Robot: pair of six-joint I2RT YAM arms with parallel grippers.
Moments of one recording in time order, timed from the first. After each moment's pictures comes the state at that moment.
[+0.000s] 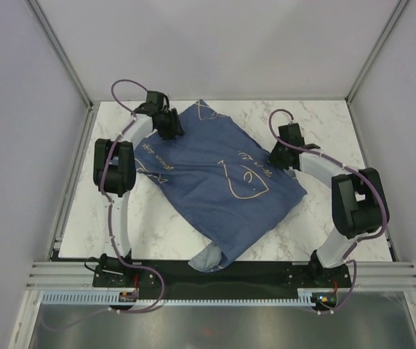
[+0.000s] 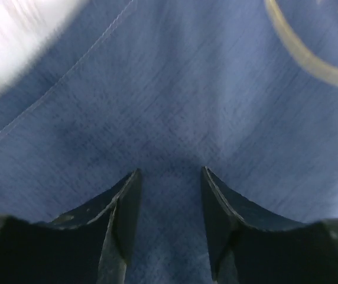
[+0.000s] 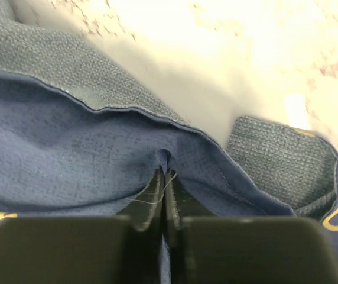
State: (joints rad) left arm -0.17 2.30 1.91 -0.53 0.24 -0.39; right arm 0.23 1.70 1.05 -0.26 0.06 0.68
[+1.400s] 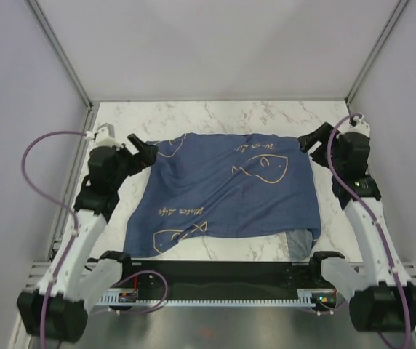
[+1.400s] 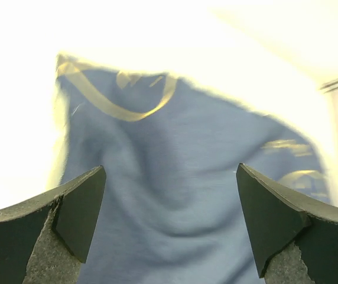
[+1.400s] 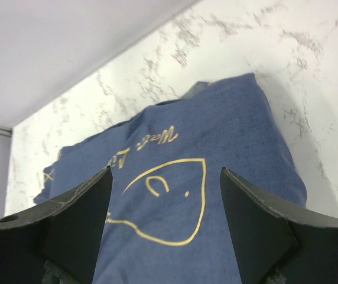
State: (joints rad) left arm -0.16 1.01 0.80 -0.19 0.03 -0.59; right arm -0.02 1.05 0.92 -0.27 -0.07 0.61
